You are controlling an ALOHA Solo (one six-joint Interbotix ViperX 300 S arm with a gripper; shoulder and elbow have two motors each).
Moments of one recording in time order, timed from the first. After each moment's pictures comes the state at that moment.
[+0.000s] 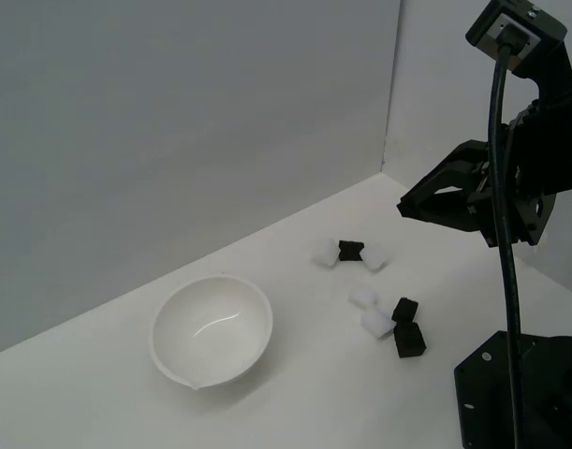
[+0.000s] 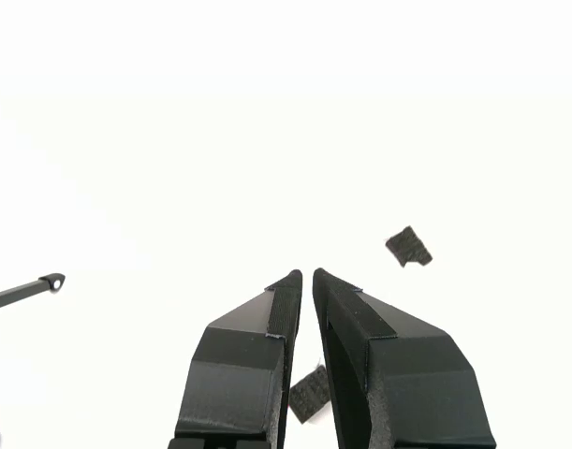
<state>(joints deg) 2.9 152.6 152.5 143.8 143.9 -25.8 56.4 25.1</state>
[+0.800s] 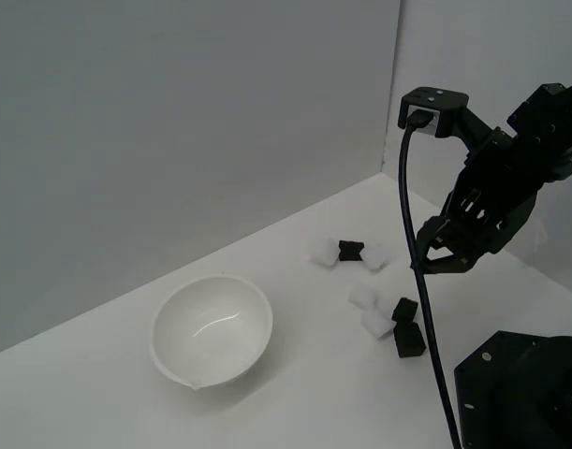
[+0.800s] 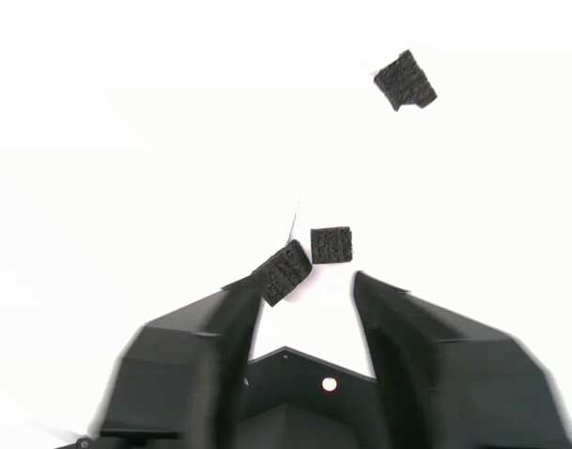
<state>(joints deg) 2.9 137.5 137.2 142.8 142.9 -13.8 66.4 20.0</state>
